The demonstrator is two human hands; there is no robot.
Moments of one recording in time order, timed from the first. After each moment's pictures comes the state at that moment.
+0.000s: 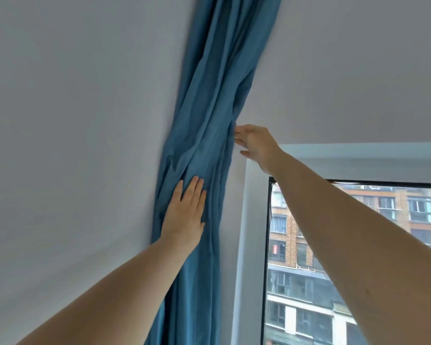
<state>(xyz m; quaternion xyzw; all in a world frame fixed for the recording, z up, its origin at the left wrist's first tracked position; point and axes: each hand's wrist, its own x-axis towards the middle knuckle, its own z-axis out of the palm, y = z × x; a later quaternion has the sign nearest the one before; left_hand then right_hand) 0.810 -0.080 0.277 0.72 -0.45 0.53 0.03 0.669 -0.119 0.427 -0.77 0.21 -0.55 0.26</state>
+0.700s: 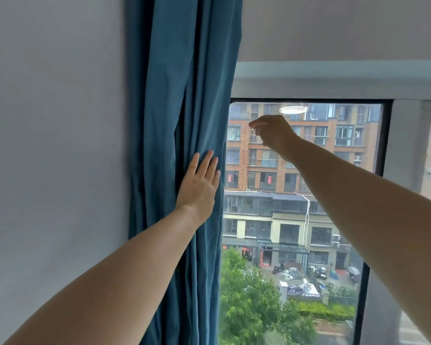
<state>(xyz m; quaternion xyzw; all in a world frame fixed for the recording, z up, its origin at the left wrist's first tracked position) 0.717 -0.050 0.175 0.61 -0.58 0.54 -0.02 0.551 -0.093 0.294 -0.74 0.43 -0.52 0.07</state>
